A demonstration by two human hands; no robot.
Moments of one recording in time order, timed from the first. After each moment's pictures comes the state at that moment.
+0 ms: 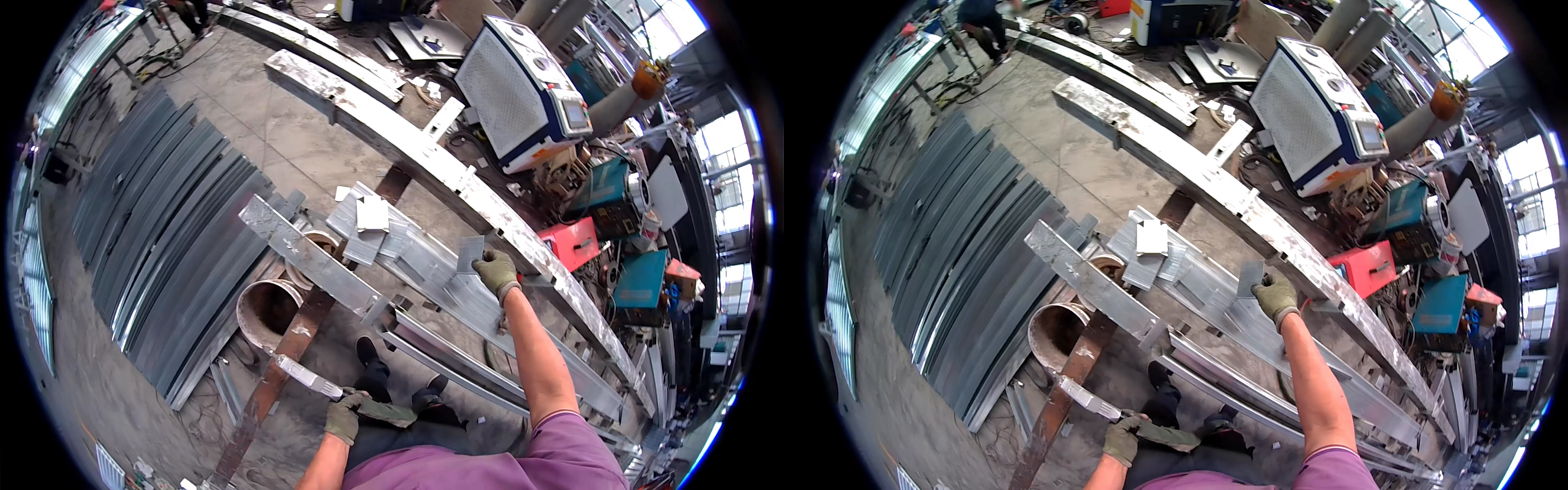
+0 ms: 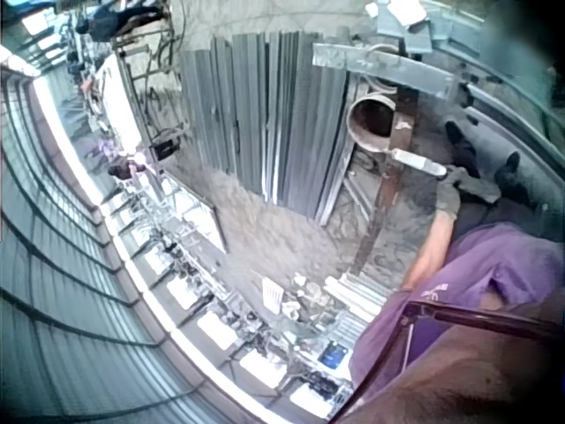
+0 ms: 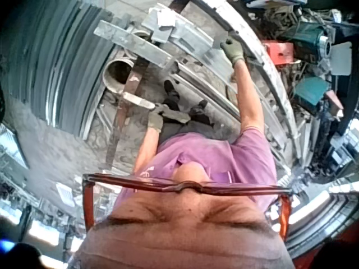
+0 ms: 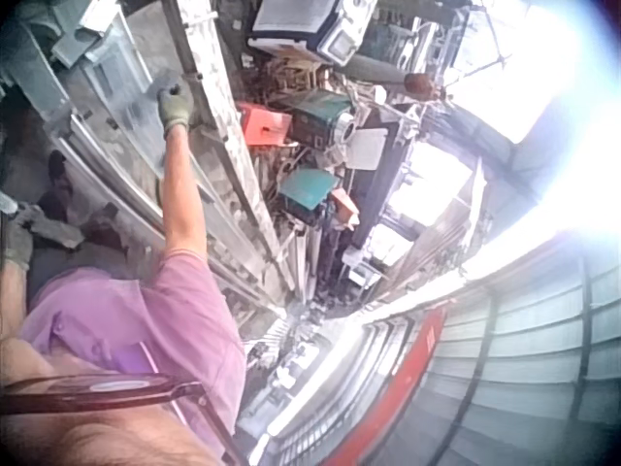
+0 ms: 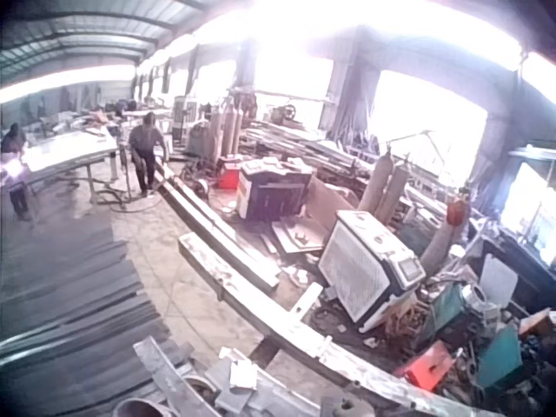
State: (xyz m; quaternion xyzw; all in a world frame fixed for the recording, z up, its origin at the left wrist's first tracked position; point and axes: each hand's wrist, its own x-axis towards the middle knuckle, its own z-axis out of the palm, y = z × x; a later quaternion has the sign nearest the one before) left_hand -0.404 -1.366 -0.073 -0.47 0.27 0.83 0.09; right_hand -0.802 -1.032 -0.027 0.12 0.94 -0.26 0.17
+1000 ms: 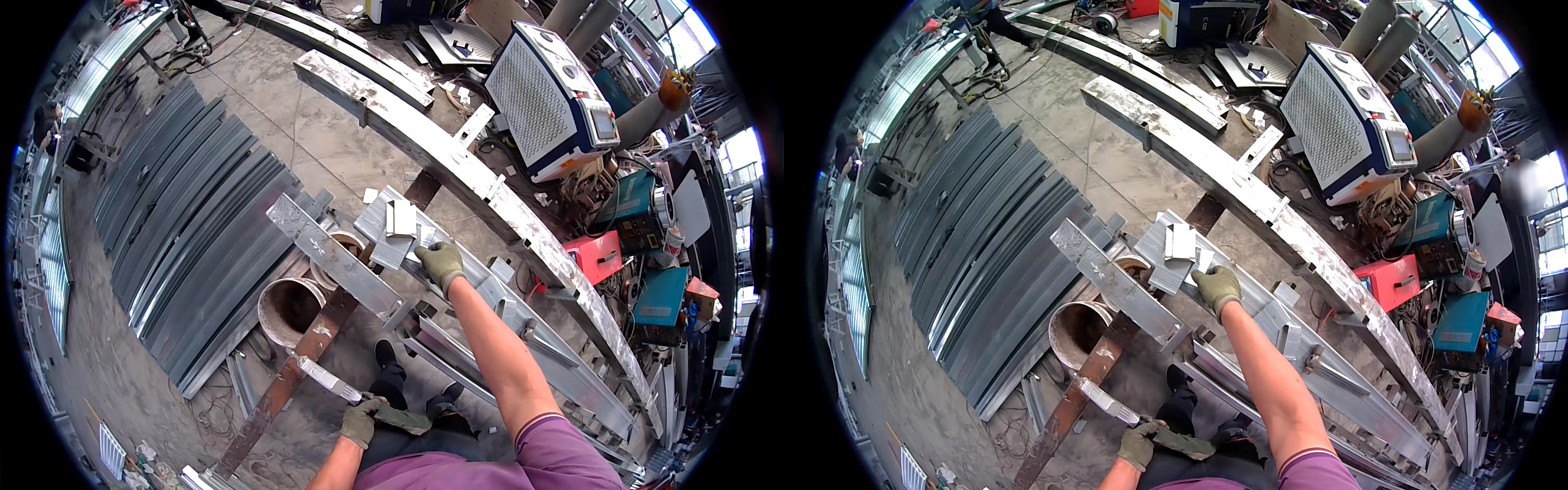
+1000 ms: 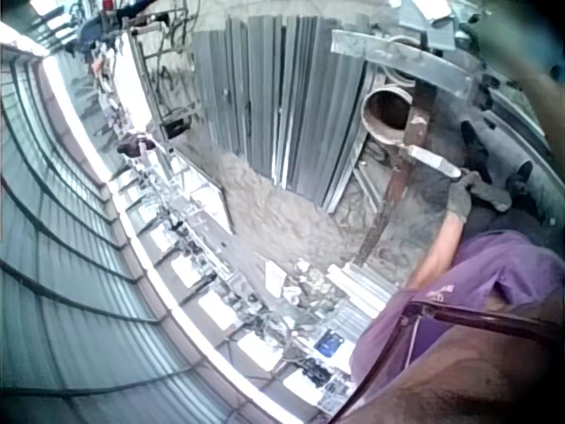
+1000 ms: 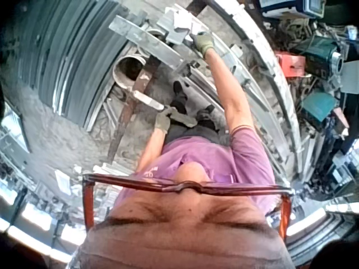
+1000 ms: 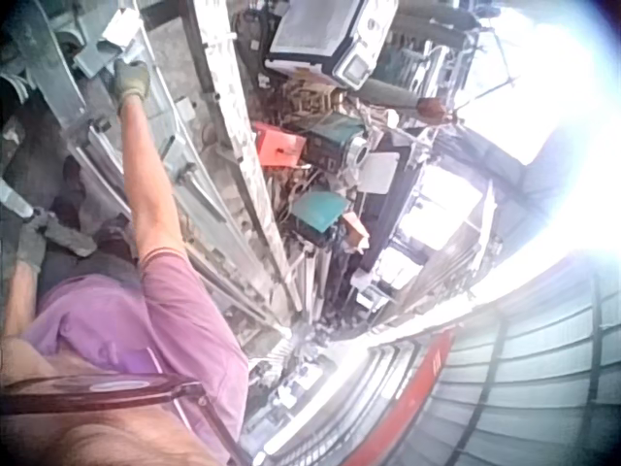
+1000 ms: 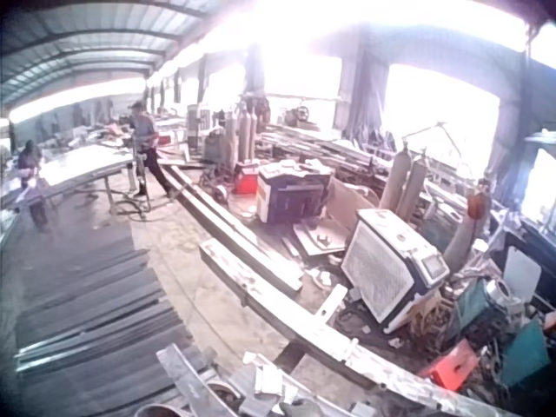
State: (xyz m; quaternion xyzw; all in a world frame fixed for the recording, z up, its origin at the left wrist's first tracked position) left_hand -0.397 -1.359 -0.073 -0.49 0.26 0.83 0.09; right_hand -0.827 -1.220 -0.057 0.15 0.89 -0.33 0.29
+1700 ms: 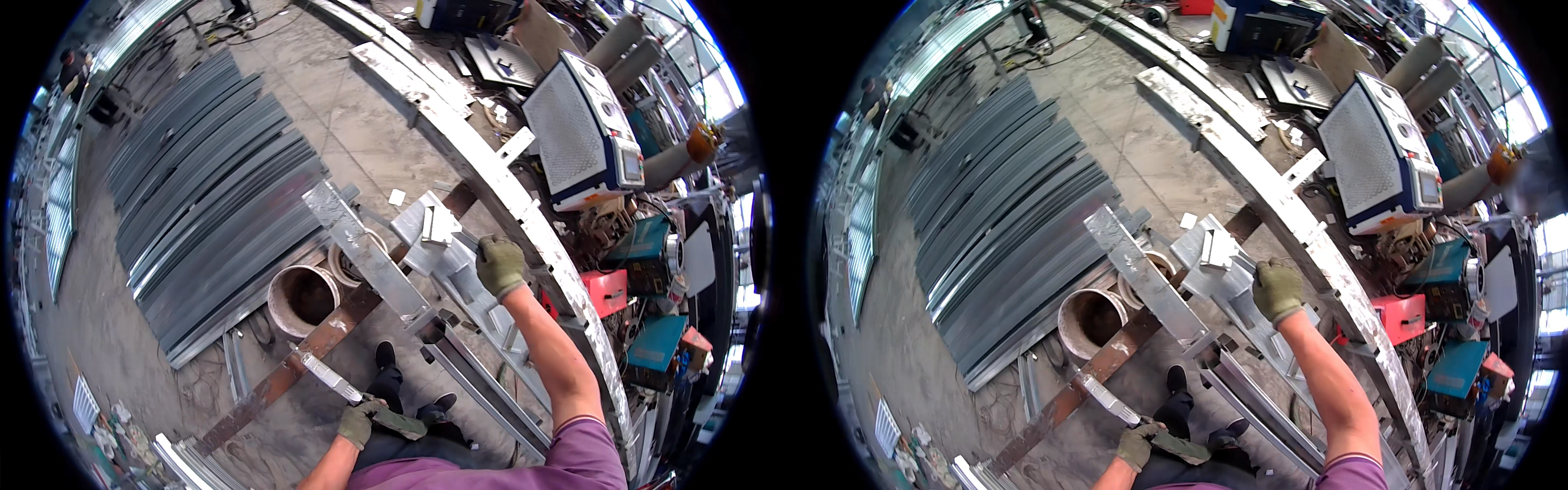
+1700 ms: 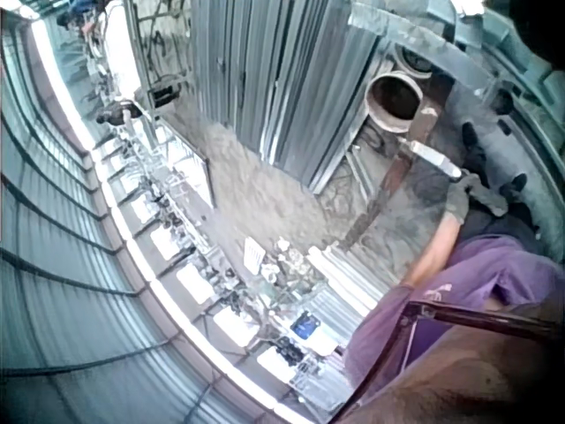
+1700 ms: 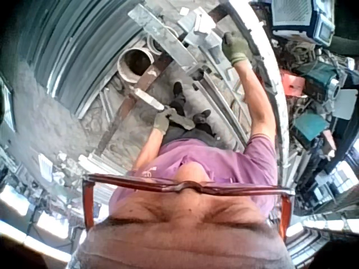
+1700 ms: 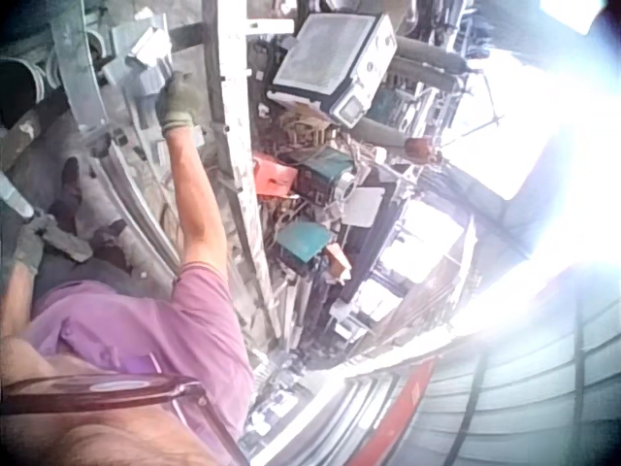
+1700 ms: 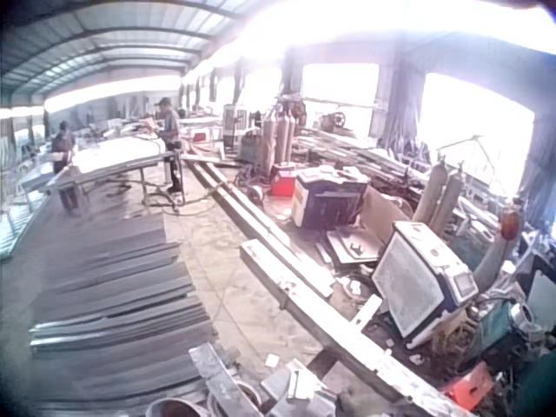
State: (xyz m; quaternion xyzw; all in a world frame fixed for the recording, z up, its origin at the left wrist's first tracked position) left_hand -0.382 -1.364 -0.078 -0.52 0.25 0.82 0.06; right_hand -0.855 -1.189 -0.017 -0.29 0.95 -0.08 -0.04
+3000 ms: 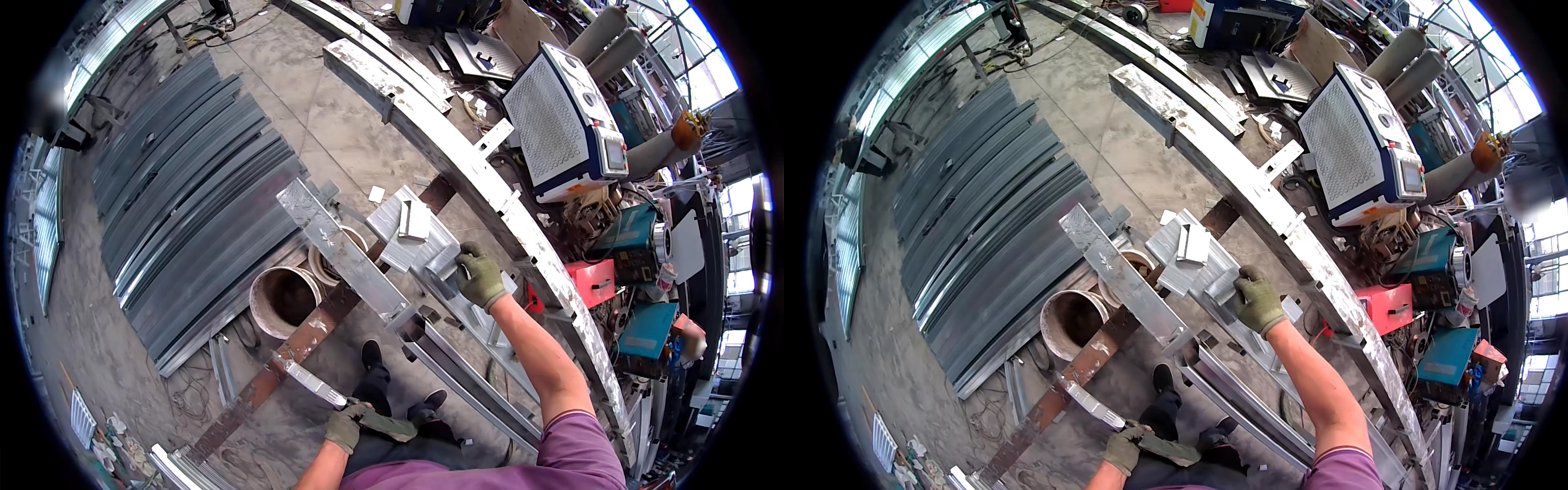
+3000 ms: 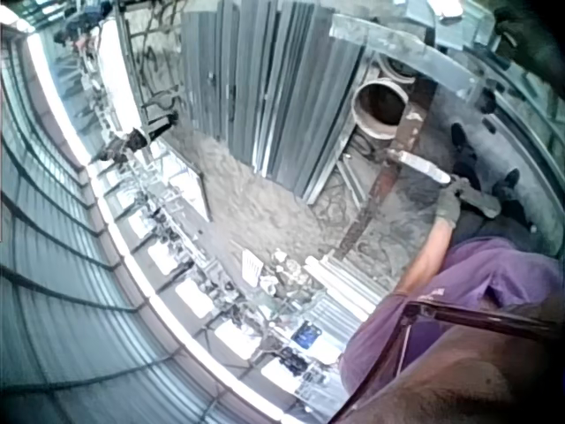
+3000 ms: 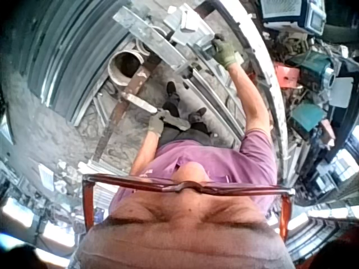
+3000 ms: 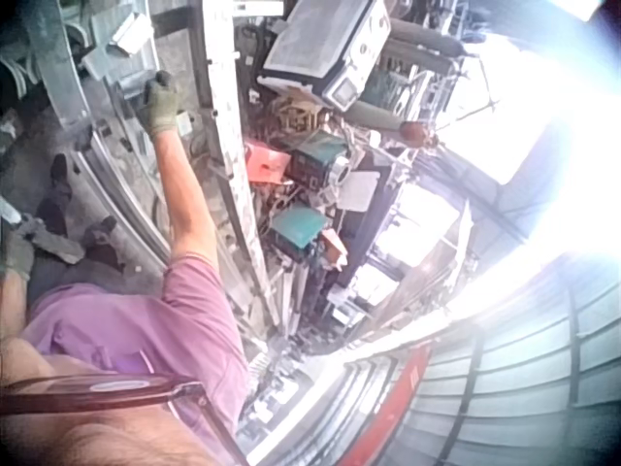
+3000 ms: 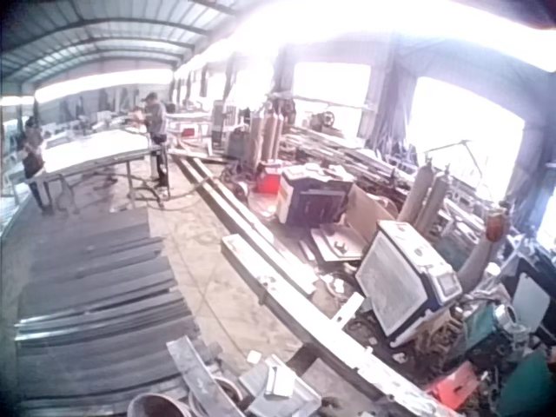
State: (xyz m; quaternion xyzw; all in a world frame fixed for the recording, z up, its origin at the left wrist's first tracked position) left_hand -0.370 -1.357 -0.089 -0.52 0.21 0.83 0.04; right_hand -0.828 -1.138 -0.065 -0.33 0.90 -0.28 0.03
